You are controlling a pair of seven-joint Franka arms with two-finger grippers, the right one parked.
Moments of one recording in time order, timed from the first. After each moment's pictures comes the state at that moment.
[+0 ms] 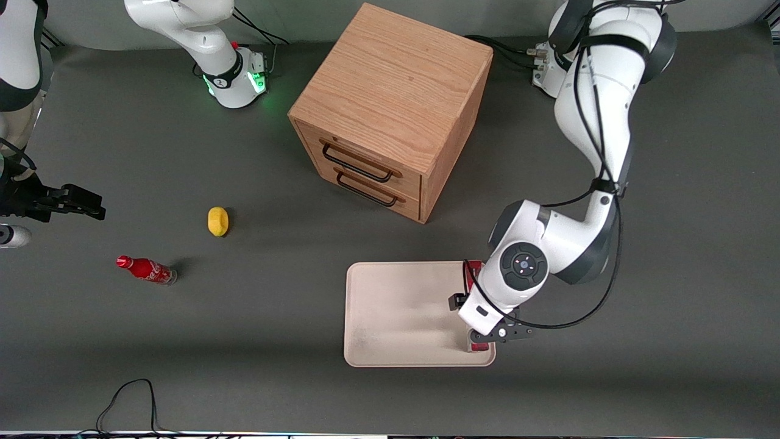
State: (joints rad) arm -0.36 0.89 -0.13 -1.01 0.10 1.93 -0.58
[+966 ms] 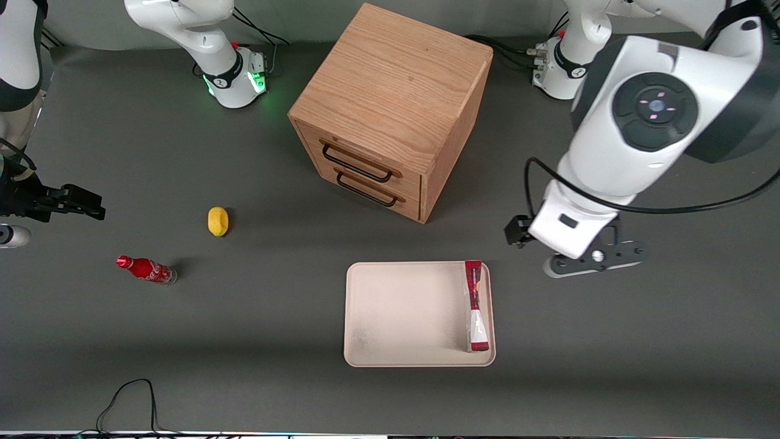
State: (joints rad) arm -0.31 0.49 -0.11 -1.01 0.11 1.50 -0.58
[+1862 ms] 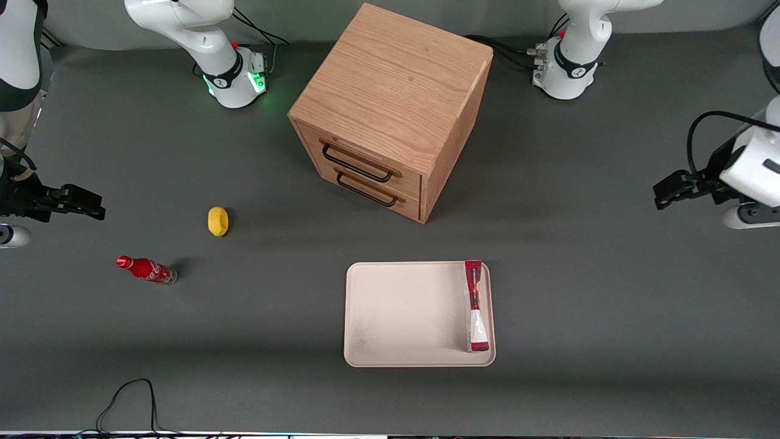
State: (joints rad) arm 0.03 0.07 -0.10 -1.57 0.05 1.66 -0.14
